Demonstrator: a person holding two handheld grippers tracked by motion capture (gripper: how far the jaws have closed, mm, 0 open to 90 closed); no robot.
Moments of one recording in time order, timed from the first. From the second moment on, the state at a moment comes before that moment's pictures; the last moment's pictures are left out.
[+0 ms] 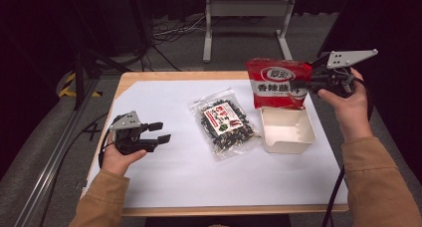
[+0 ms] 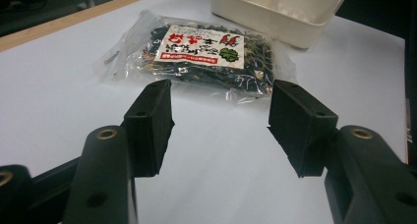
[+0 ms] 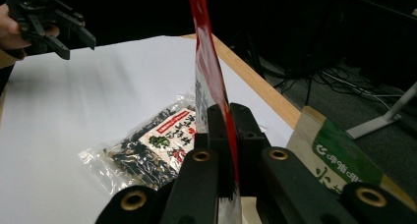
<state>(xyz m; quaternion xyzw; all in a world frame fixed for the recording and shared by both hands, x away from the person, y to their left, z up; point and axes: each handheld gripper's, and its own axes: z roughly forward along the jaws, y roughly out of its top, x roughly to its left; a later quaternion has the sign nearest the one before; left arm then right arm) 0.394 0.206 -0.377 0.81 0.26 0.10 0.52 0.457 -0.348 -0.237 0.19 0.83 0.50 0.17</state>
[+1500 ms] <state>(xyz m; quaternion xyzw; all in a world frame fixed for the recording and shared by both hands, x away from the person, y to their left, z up) 0.398 0.212 -0.383 0.80 0.27 0.09 0.52 0.520 -0.378 -0.303 0.25 0.82 0.49 0.16</state>
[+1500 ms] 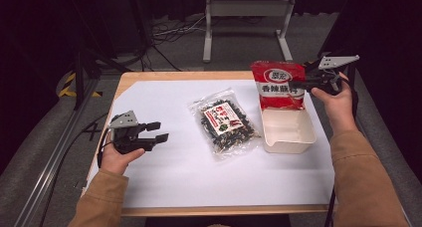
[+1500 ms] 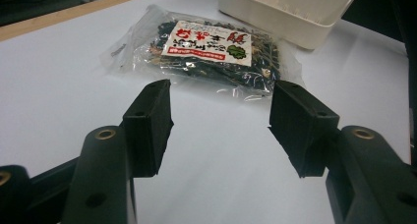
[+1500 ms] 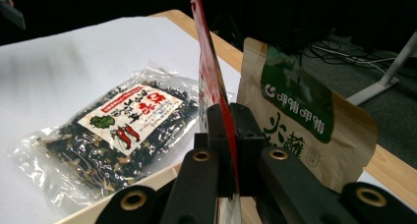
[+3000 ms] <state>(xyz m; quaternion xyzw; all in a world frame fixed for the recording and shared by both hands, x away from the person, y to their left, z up) 0.402 0.208 -0.386 0.81 0.28 0.08 0.51 0.512 -0.395 -0.345 0.34 0.82 0.43 0.18</state>
